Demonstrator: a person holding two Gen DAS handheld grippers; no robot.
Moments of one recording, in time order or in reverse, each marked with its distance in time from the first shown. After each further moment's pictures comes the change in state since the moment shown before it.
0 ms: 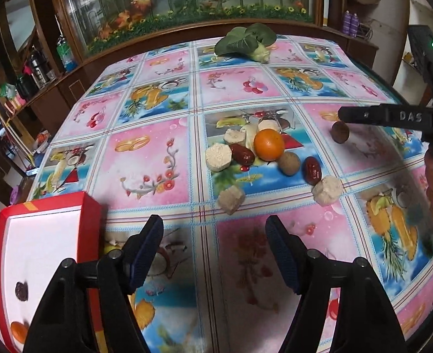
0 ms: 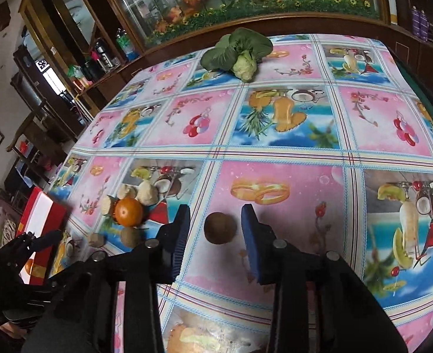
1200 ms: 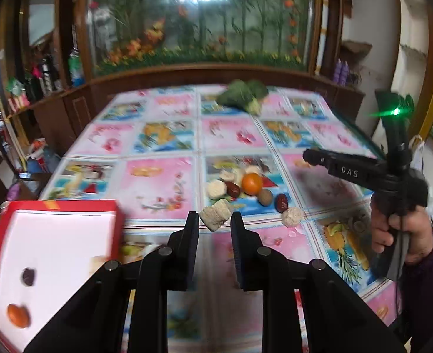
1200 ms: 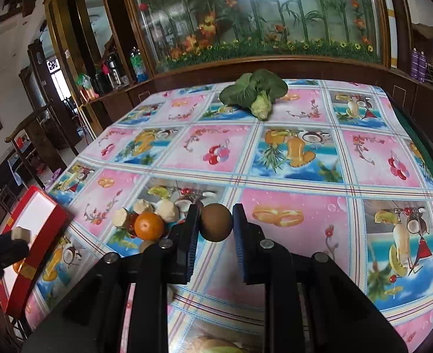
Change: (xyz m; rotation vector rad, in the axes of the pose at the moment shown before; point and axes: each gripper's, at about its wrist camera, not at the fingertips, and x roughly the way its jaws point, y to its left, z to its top) left arm -0.076 0.024 -0.017 -0.105 -0.227 -0.069; right arm -0.021 0.043 -0.012 -0.107 -0.199 -0.048
